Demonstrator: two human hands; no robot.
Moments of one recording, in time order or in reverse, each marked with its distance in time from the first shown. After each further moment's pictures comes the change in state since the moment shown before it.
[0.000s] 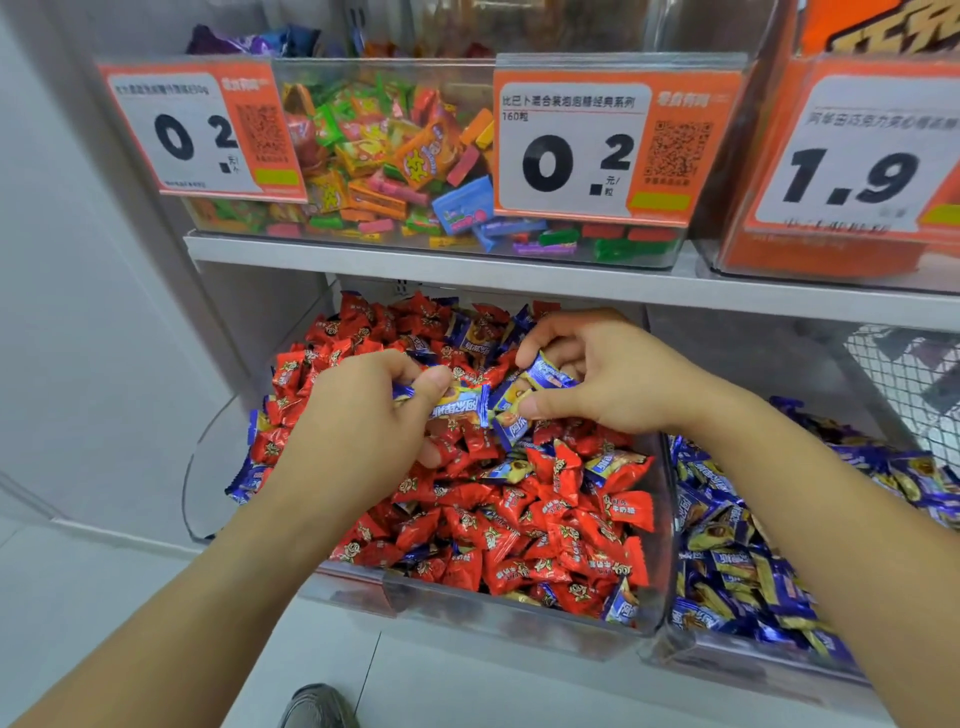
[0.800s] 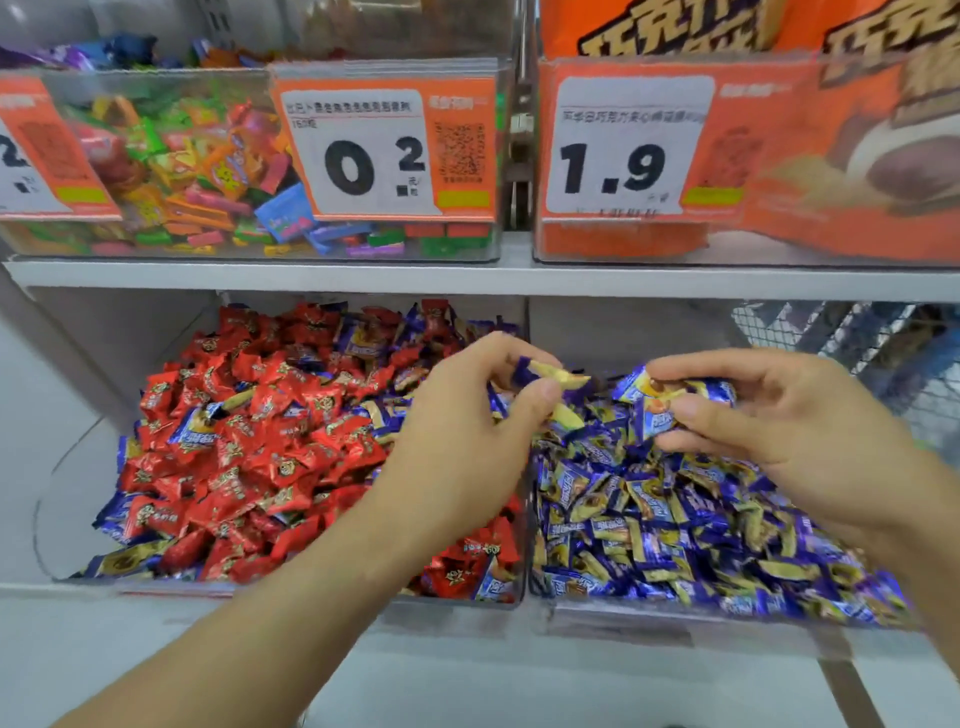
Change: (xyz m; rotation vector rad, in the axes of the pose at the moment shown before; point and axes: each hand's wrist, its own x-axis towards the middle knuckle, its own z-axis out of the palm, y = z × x) left_hand -0.025 0.099 0.081 -0.290 -0.152 0.331; right_hand -0.164 0.039 -0.067 0.455 0.480 0.252
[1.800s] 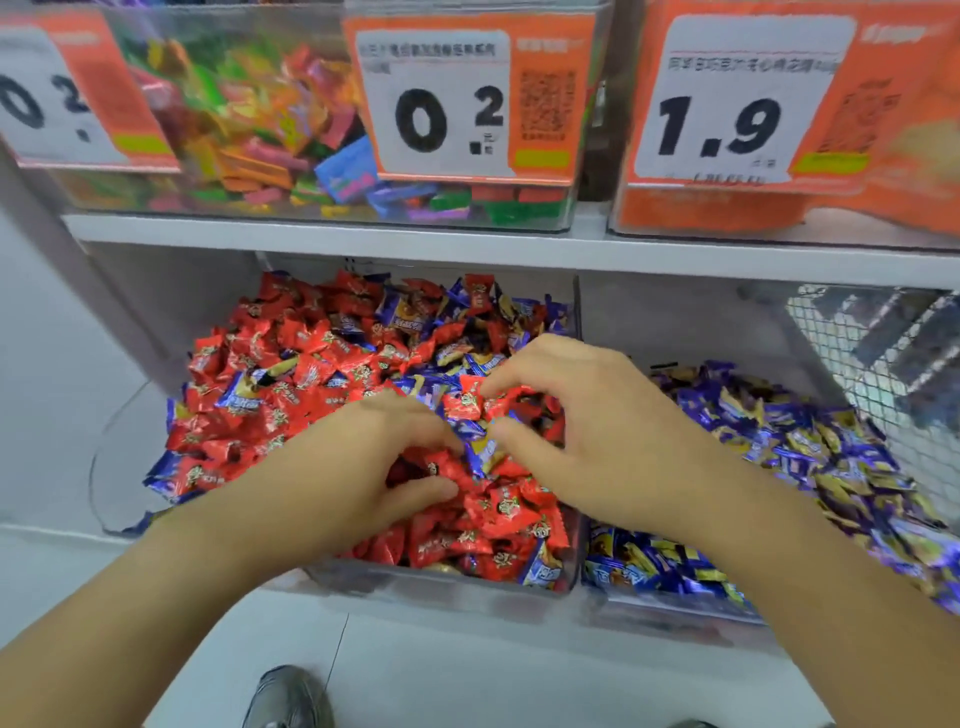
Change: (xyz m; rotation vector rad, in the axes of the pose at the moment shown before) left_hand -0.024 -0.089 -0.078 0.588 -0.384 0.200; right_hand 0.027 -0.008 0.114 -0.729 -0.273 -0.553
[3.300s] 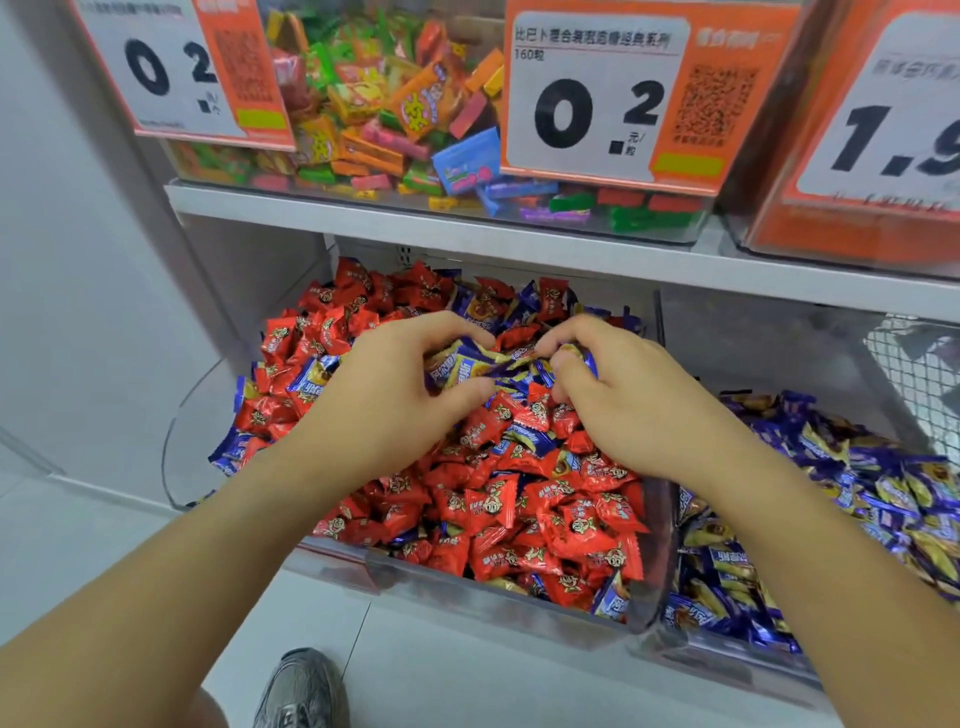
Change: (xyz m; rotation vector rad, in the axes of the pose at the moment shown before) left_hand 0.013 -0.020 -0.018 -0.322 0.377 -0.292; right_hand 0.052 -0.001 0.020 0.129 -0.066 0.245
